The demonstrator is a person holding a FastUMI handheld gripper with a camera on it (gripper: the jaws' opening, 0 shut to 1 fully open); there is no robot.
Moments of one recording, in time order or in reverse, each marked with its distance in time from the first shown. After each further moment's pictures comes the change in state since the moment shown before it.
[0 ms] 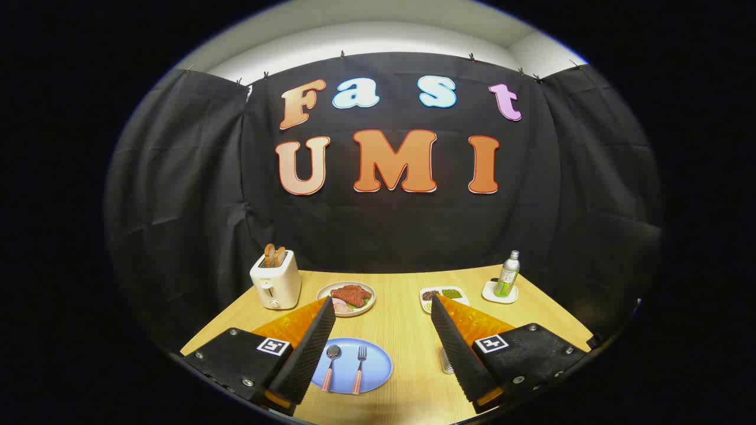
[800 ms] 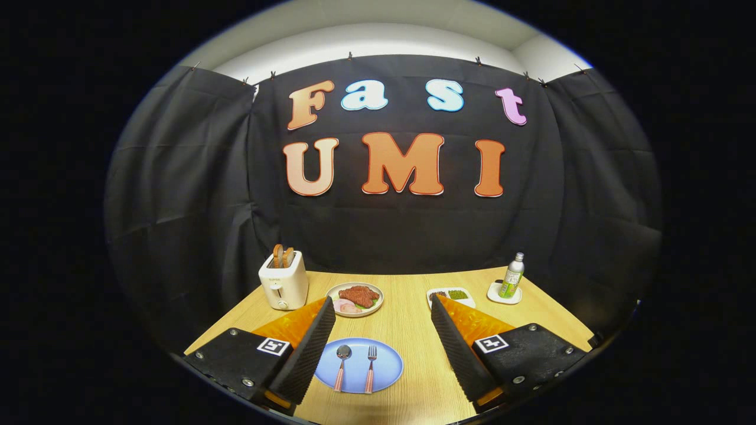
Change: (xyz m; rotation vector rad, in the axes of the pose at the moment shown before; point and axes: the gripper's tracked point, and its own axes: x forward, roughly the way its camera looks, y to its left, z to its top) arm -0.009 0.014 0.016 -0.015 -0.002 0.019
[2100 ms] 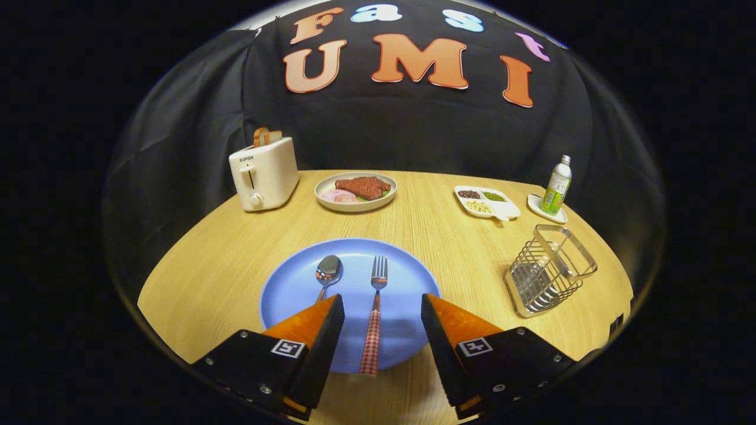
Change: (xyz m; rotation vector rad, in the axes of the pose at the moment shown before) arm 0.092 0.017 -0.258 -0.042 0.418 0.047
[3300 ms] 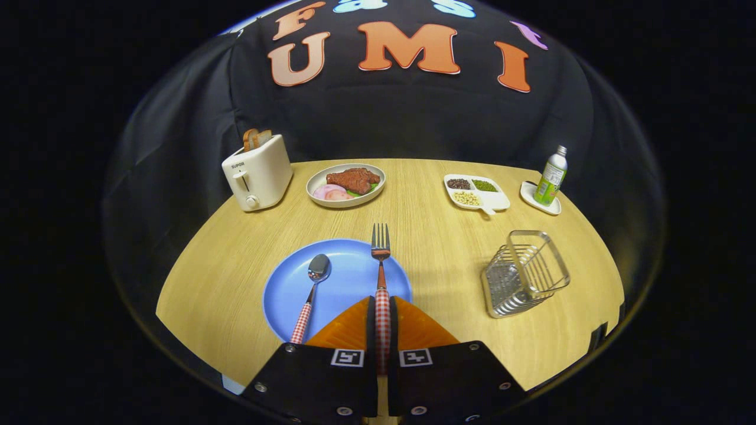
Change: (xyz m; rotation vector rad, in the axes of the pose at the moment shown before) arm -0.045 -0.047 0.045 0.041 0.119 0.020
